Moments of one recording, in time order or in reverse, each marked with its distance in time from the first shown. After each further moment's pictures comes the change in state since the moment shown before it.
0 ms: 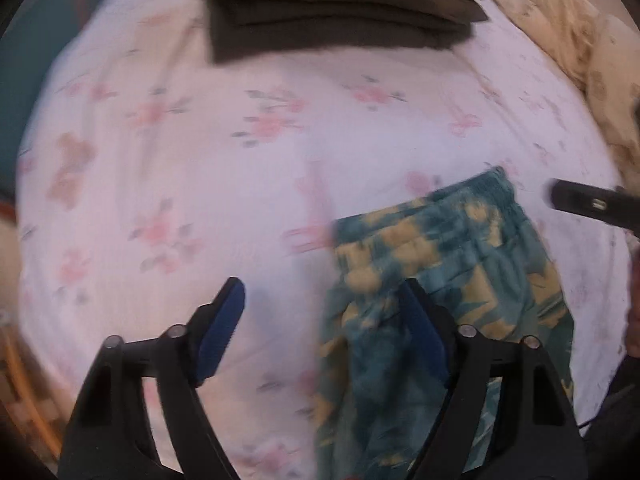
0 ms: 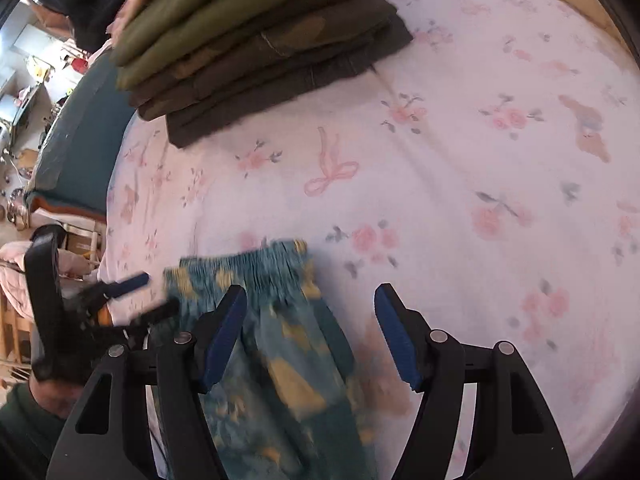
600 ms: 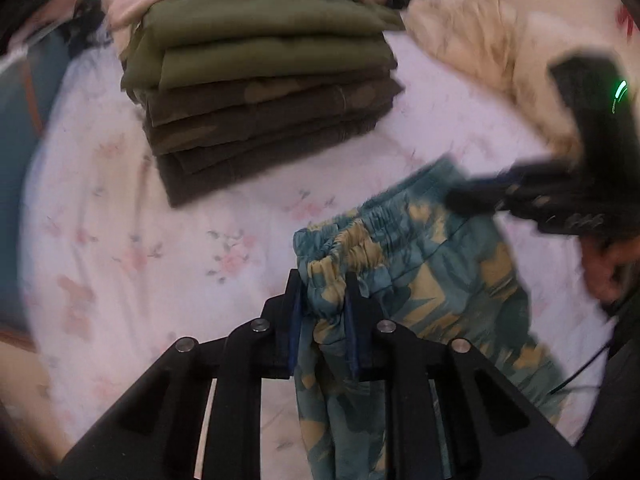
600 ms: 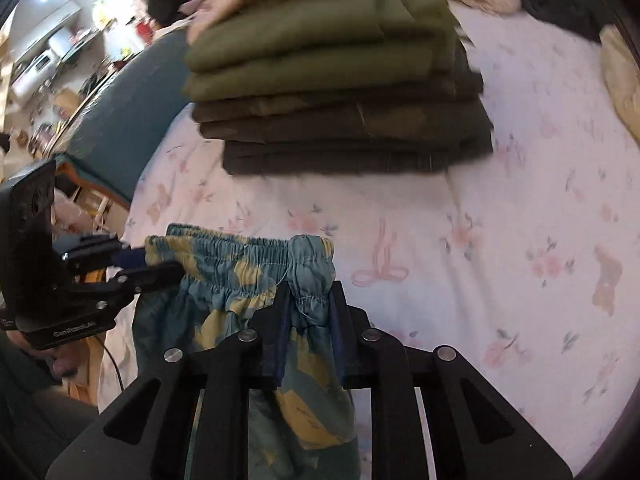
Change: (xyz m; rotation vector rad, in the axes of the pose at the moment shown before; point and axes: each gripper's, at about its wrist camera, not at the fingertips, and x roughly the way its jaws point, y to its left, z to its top) left arm -0.059 -0.023 0.035 0.219 -0.205 -0.088; right arm -0.023 0.048 0.036 -0.324 -0.102 0.010
